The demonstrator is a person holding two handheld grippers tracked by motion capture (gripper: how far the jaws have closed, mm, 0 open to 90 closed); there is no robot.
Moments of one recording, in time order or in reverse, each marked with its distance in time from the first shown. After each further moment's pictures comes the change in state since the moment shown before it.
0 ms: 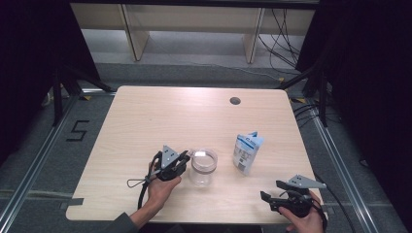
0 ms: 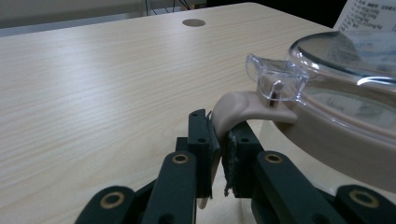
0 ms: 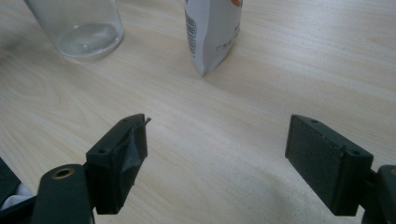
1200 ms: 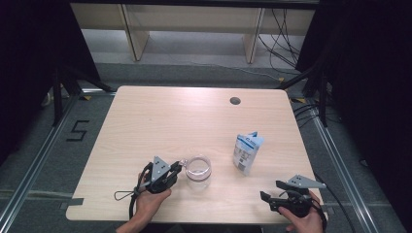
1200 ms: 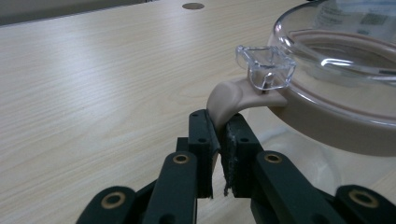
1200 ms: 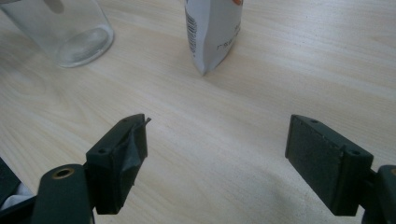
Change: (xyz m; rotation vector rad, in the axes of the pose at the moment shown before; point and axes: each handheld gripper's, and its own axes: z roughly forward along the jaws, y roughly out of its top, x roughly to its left) left arm 0.002 -0.018 -0.037 0.033 0.000 0.044; right arm -0.002 0.000 0.001 -0.010 -0.003 -0.025
